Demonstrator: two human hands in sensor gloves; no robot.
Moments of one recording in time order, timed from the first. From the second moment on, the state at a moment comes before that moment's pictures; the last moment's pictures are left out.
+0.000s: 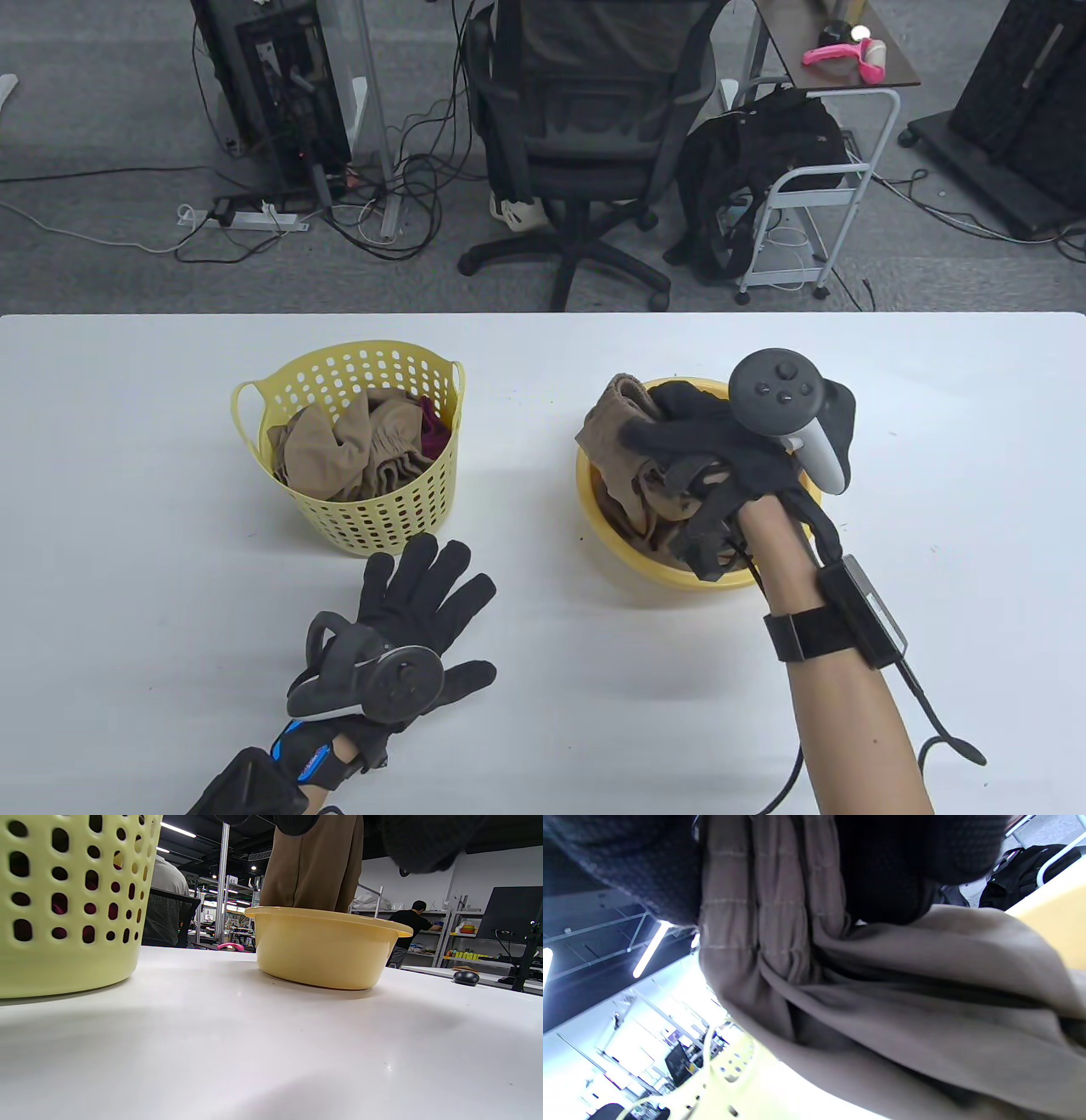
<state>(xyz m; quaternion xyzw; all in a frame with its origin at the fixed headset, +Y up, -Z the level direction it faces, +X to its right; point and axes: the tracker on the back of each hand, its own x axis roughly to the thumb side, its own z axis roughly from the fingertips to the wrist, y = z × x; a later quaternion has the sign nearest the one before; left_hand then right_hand) -0.177 -0.690 -0.244 0.02 -0.33 0.05 0.94 0.150 -0.550 -0.380 0.10 0.00 0.90 0.42</state>
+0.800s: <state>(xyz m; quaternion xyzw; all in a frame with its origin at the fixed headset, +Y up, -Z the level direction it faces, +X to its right) -0.178 -0.690 -0.245 0.01 -0.33 0.05 0.94 0.145 -0.515 -0.357 0.14 0.00 0.78 0.61</state>
